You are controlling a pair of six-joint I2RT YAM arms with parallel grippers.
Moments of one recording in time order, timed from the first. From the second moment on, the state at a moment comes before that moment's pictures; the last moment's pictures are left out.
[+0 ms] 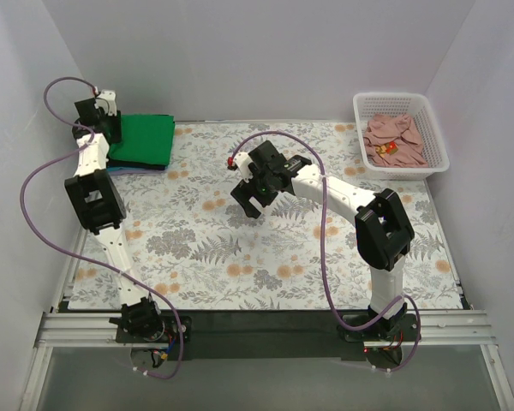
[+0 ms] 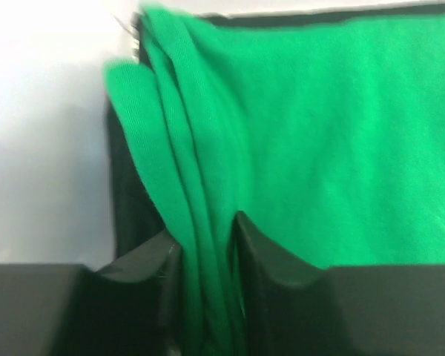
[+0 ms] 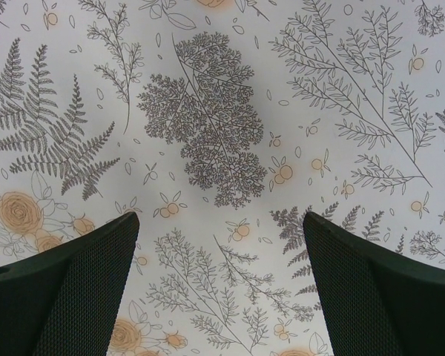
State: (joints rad) left arm 0.33 2.42 2.17 -0.34 0.15 0.30; right arm 0.77 1.94 1.61 -0.64 -0.19 -0.19
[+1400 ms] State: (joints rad) left arm 0.47 2.20 1.94 -0.42 0.27 0.00; right arm 0.76 1.89 1.50 -0.64 -0.23 -0.19
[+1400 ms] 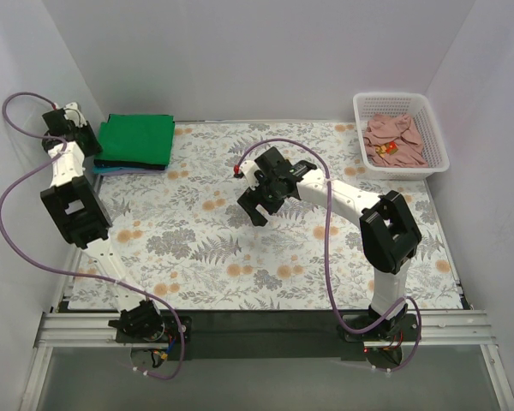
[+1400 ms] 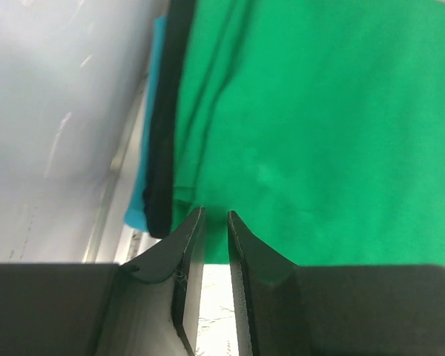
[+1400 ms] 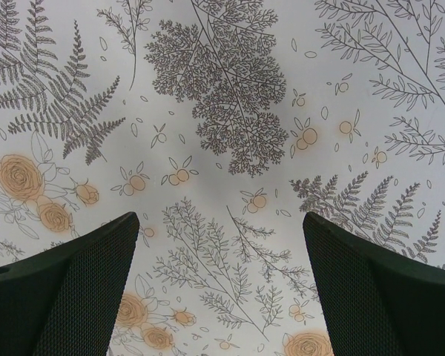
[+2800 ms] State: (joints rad) left arm 0.12 1.41 1.29 -0.62 0.54 0.05; right arm 0.24 1.21 1.12 -0.74 -0.21 -0.19
